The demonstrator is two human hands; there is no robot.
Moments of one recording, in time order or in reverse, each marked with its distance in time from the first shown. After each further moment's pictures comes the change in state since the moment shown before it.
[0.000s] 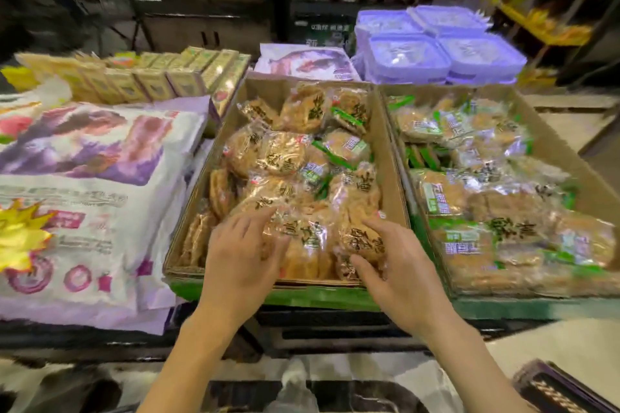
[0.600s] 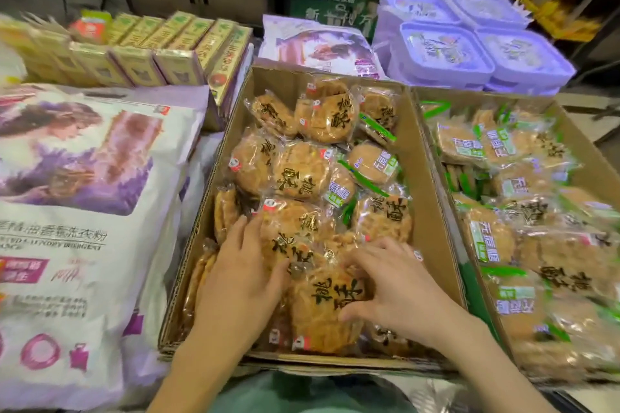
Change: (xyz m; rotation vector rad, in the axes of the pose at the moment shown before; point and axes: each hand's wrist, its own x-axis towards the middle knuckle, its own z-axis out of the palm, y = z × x) left_hand 0.058 -0.047 0.003 -0.133 -0.335 -0.311; right_hand 0.109 -0.025 0.025 -0.361 -0.579 0.003
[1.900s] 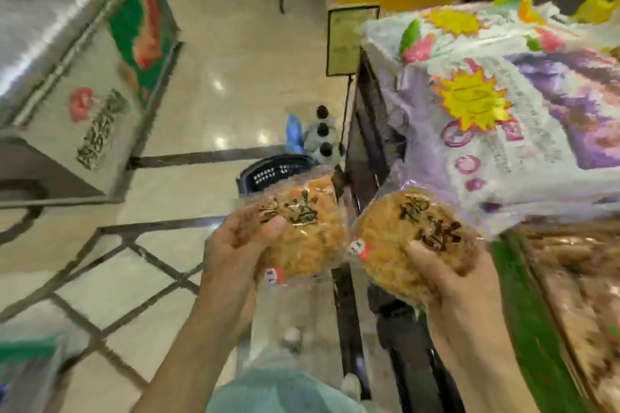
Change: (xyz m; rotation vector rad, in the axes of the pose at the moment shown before) left_hand -0.372 0.027 -0.019 -1.146 1.621 -0.769; right_hand -0.080 -0.204 0.090 1.356 -0.606 -0.441
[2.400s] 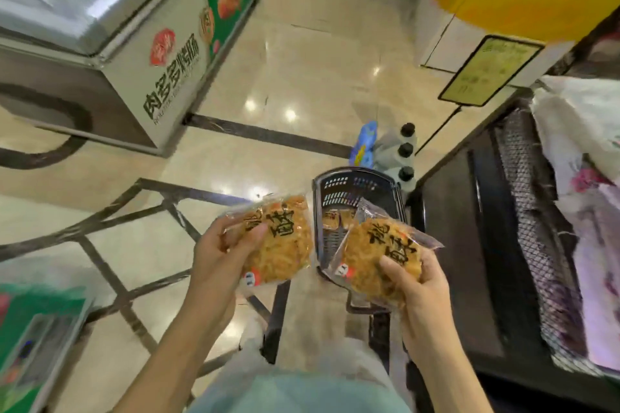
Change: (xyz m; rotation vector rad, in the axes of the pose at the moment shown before) left_hand 0.166 0.069 -0.313 -0.030 0.282 -0.078; right_hand 0.044 0.170 0.310 -0.337 -0.148 0.275
